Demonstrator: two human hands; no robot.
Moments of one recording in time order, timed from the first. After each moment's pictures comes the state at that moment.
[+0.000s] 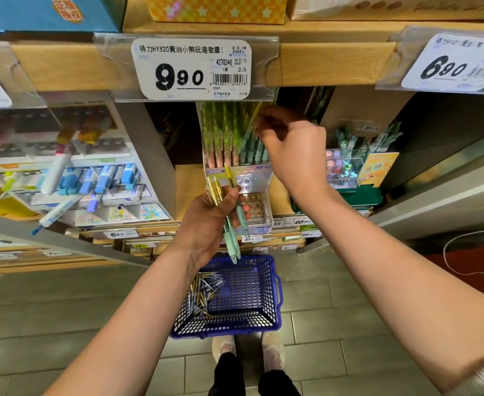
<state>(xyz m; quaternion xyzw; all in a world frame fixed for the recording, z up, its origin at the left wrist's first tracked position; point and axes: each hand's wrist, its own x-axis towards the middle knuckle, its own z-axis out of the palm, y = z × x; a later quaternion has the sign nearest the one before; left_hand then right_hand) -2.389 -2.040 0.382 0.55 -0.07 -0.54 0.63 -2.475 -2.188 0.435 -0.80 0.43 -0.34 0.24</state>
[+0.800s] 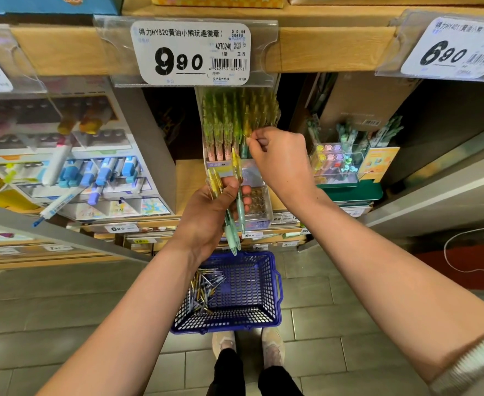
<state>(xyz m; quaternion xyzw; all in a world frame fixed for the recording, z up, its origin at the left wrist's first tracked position) -2.394 -2.036 0.384 0.54 -0.10 -0.54 0.64 -2.470 -2.176 0.410 -0.84 0.41 -0.25 0.23</state>
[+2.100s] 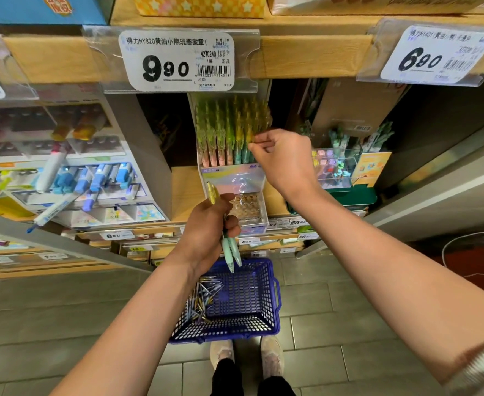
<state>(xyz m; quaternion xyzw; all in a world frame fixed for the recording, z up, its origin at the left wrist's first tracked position) -2.409 -2.038 0.380 0.55 -0.02 -0.54 0.64 -2.482 -2.194 0.409 -0.81 0.43 -0.26 0.29</state>
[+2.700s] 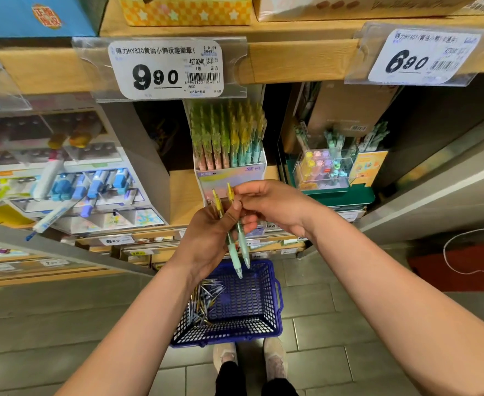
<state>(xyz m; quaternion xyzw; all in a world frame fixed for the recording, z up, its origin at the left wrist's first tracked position) -2.415 -2.032 0.381 0.48 -0.09 -0.58 0.65 -2.511 -2.158 0.399 -0.55 0.37 0.00 0.75</state>
